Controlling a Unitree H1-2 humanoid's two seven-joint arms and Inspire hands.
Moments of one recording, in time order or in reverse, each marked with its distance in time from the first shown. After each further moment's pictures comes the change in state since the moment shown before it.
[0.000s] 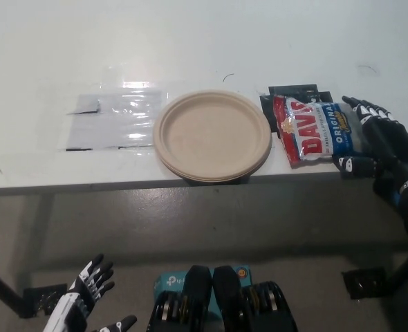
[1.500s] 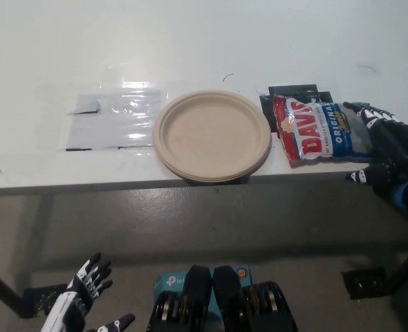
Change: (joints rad) left_arm -0.001 -0.002 0.009 -0.004 -0.002 0.000 0.000; right_arm 0.020 -0.075 0.008 -0.119 0.070 0.000 0.155
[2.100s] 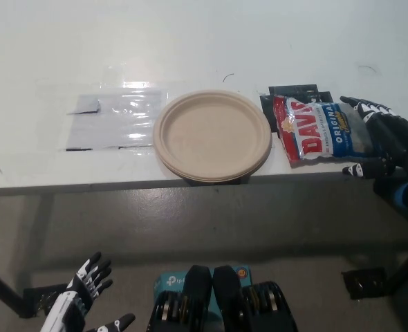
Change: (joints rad) left_arm 0.003 0.000 0.000 -0.009 0.001 0.004 0.000; right_arm -0.022 0.003 0.008 0.019 0.002 -0.001 0.000
